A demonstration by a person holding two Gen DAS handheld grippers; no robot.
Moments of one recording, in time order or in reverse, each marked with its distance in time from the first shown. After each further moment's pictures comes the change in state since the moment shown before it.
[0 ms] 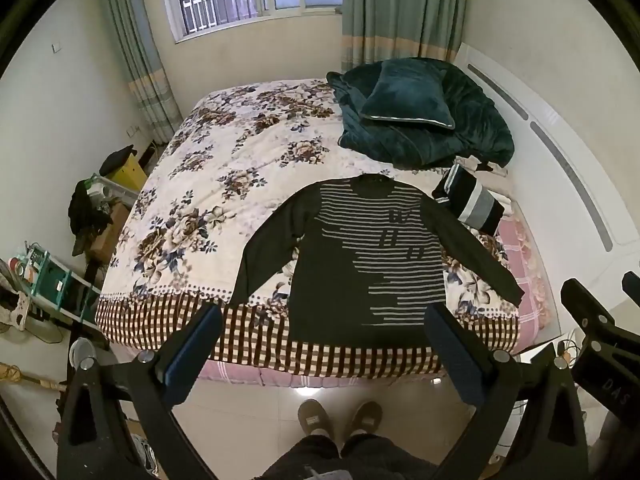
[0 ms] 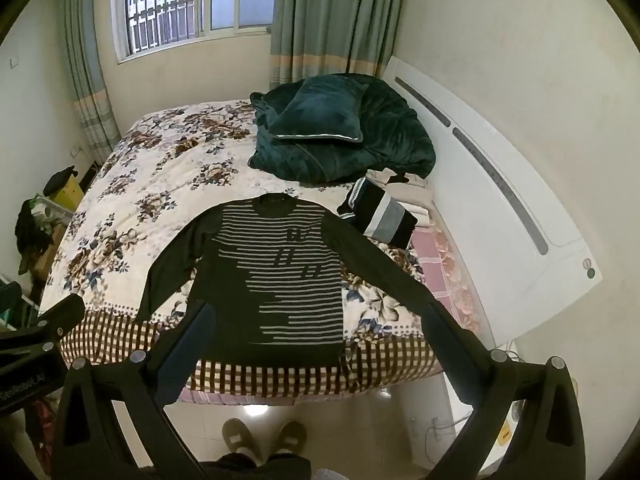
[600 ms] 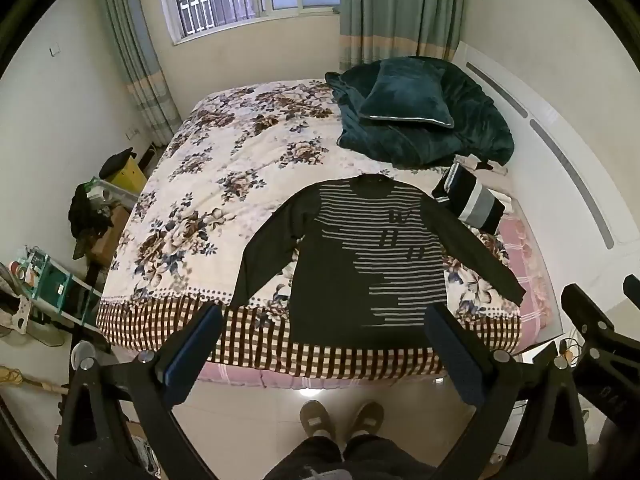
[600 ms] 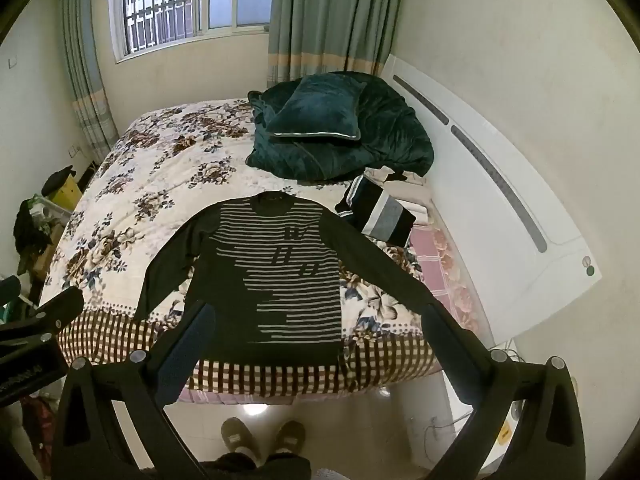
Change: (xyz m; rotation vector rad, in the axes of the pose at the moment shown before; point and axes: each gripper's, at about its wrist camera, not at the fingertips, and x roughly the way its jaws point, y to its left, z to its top) left arm 0.000 -0.001 -0.001 0.000 -0.008 0.000; right arm -0.001 -0.002 0.000 0.000 0.005 0.003
